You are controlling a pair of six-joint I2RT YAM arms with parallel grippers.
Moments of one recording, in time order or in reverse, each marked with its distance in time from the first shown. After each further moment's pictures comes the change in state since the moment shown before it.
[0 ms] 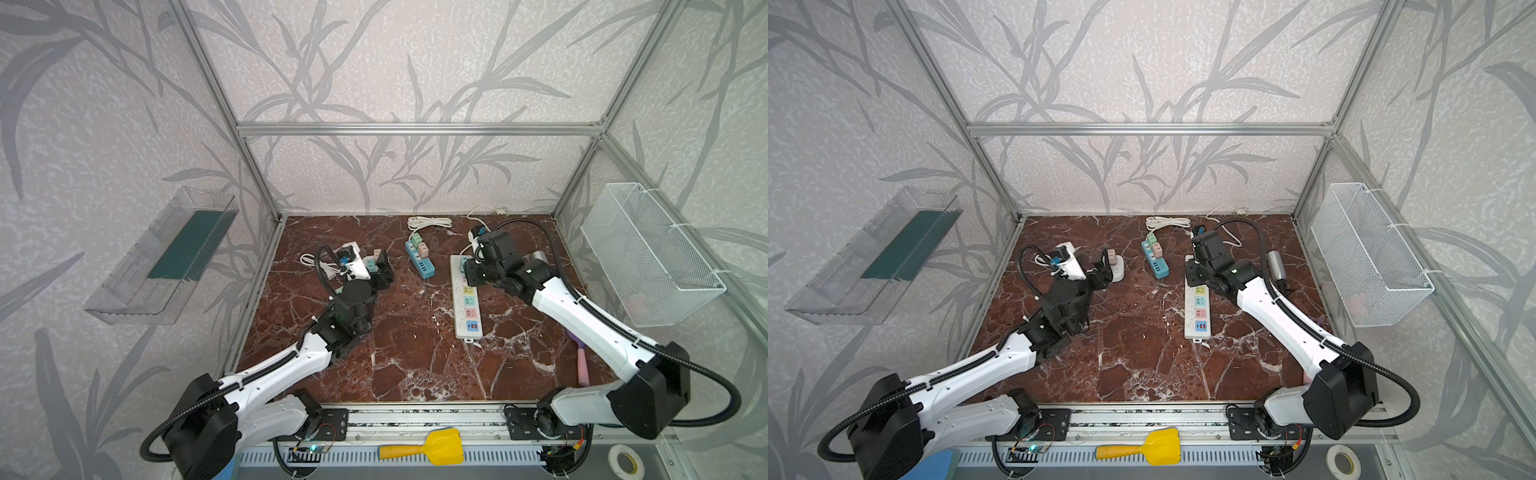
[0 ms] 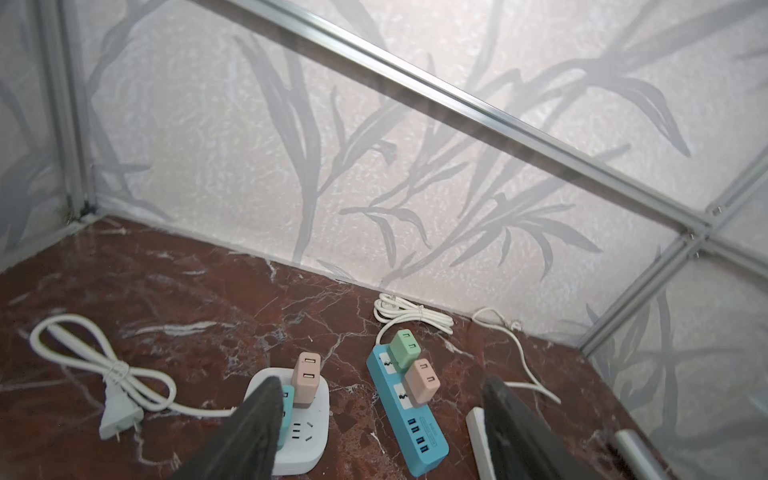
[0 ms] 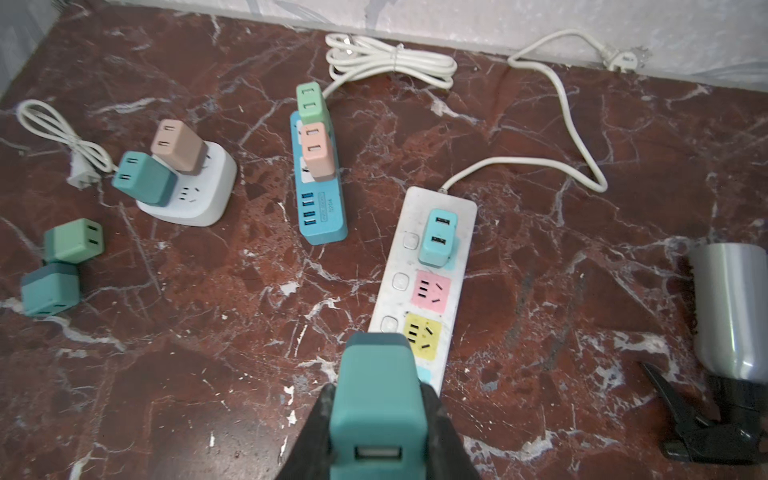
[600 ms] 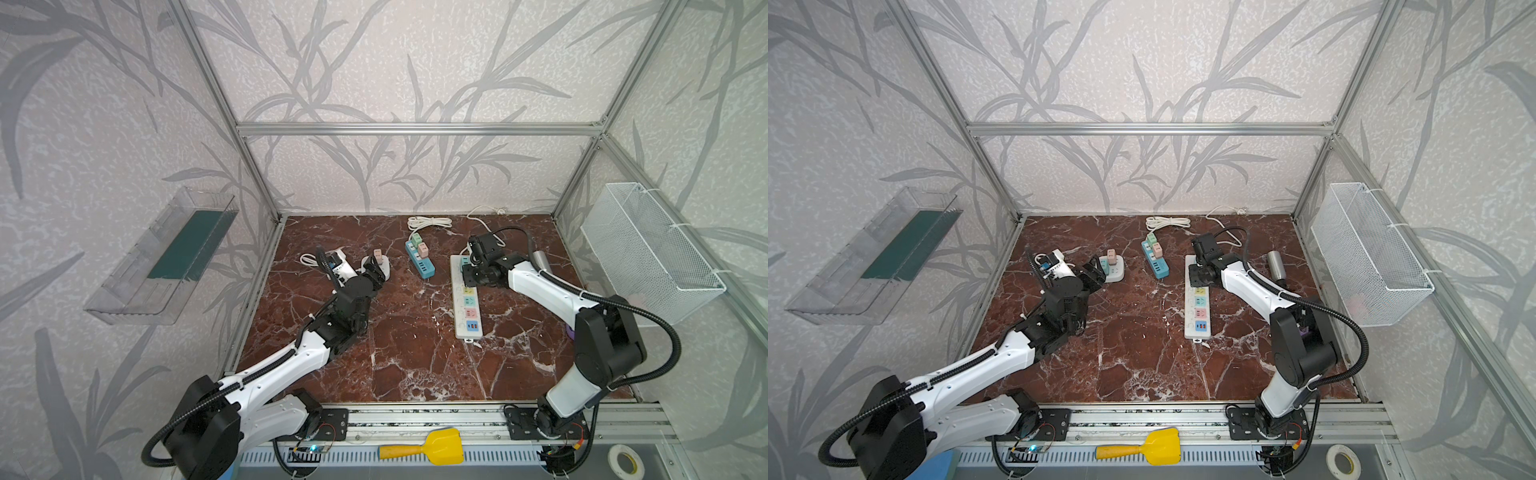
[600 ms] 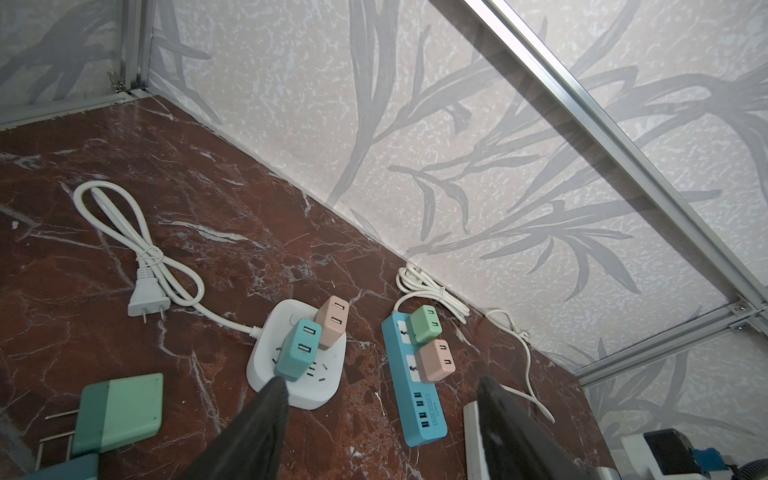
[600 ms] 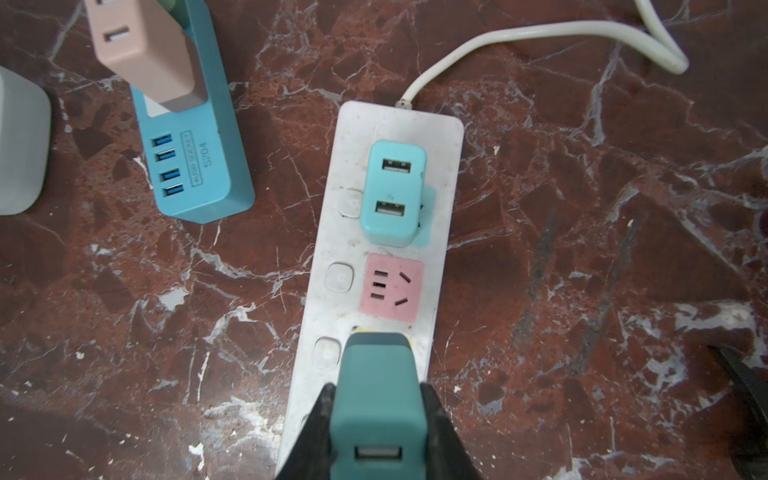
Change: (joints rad) left arm 0.044 0.002 0.000 -0.189 0.001 -0.292; right arm -0.103 0.285 0.018 0.056 -0.045 0.020
